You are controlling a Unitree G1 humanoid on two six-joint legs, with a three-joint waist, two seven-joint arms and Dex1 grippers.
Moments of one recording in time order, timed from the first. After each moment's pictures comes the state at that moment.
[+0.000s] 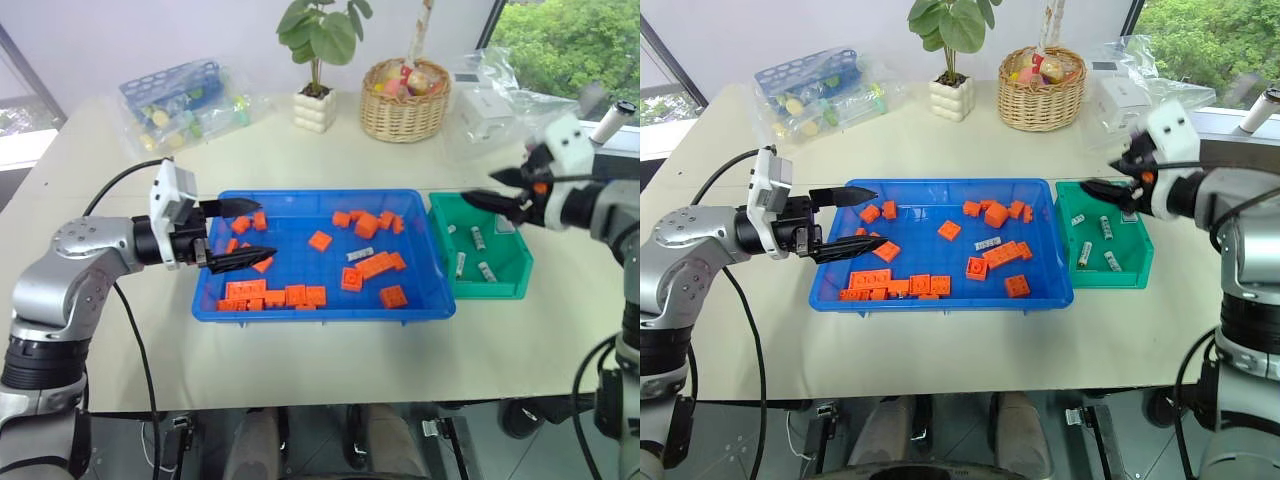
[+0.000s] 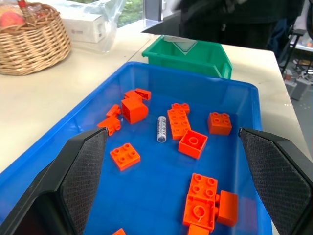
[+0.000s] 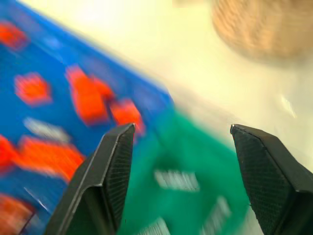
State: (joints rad) left arm -0.45 0.78 0.11 -0.20 -0.65 0.56 -1.11; right arm -0.70 -0.80 -0.21 -0.24 0.26 1.09 0.92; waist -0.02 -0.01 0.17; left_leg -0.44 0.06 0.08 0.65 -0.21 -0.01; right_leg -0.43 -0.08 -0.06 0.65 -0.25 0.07
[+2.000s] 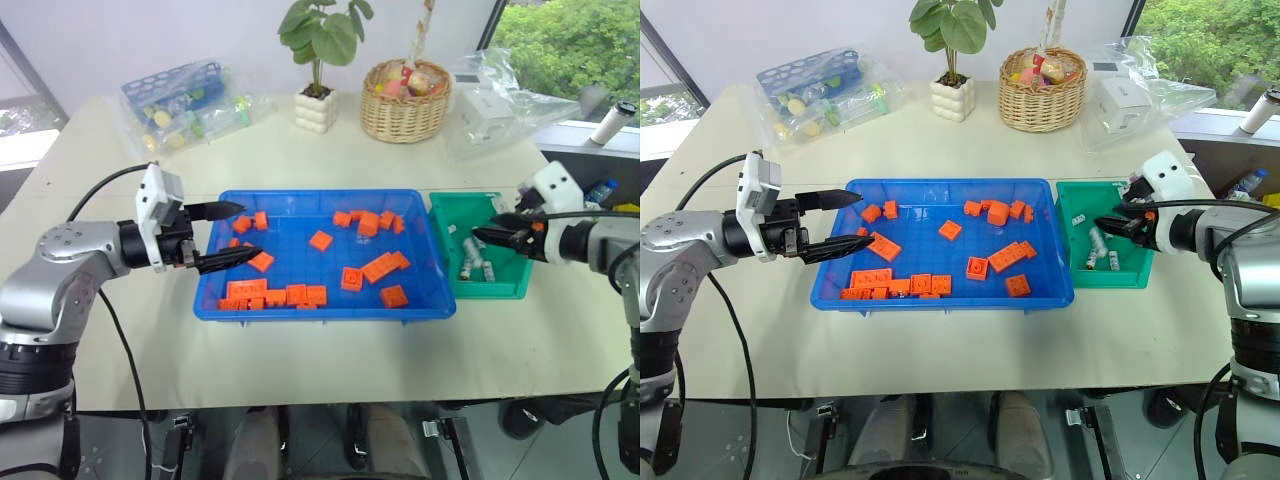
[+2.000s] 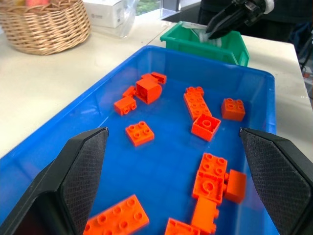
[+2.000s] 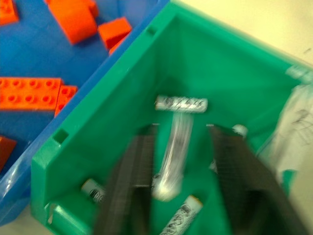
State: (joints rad) left arm -0.42 0.81 0.14 -0.14 -0.63 0.55 -1.11; right arm -0.47 -0.90 -0.22 -0.14 0.23 0.97 0.88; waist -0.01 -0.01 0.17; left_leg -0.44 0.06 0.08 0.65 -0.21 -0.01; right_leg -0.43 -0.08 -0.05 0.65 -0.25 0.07
